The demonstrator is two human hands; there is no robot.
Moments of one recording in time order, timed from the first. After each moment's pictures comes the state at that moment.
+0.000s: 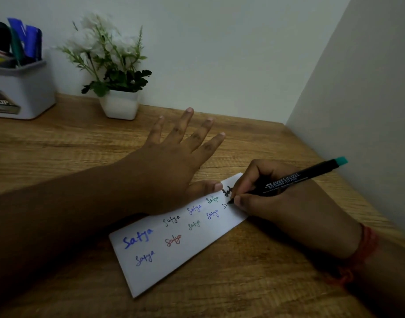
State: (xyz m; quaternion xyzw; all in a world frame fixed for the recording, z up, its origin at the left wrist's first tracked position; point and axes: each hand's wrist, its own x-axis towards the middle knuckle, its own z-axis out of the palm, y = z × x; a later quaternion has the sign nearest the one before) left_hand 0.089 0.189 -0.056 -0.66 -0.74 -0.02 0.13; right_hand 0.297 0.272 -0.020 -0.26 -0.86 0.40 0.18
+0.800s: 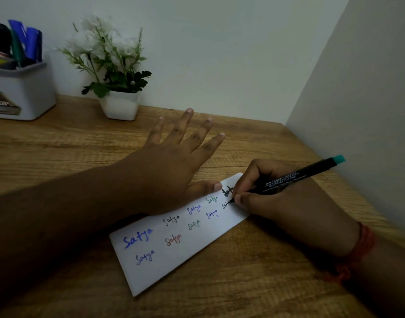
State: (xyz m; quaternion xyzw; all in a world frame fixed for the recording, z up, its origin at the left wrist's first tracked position) left_hand 0.089 0.188 -0.054 -0.66 -0.74 -0.02 0.13; right_hand 0.296 0.274 -0.021 -0.26 -0.86 0.40 0.19
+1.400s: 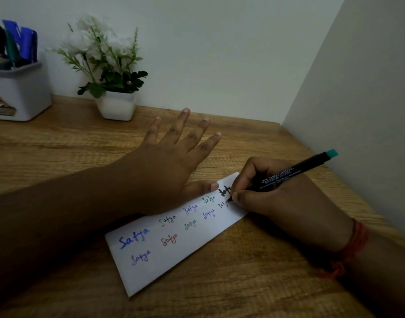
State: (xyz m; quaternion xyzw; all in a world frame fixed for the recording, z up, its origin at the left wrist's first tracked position) left_hand 0.090 0.189 -0.057 -0.66 -0.74 -0.02 0.14; right_hand 0.296 0.279 -0.024 -0.27 -0.86 0.39 0.19
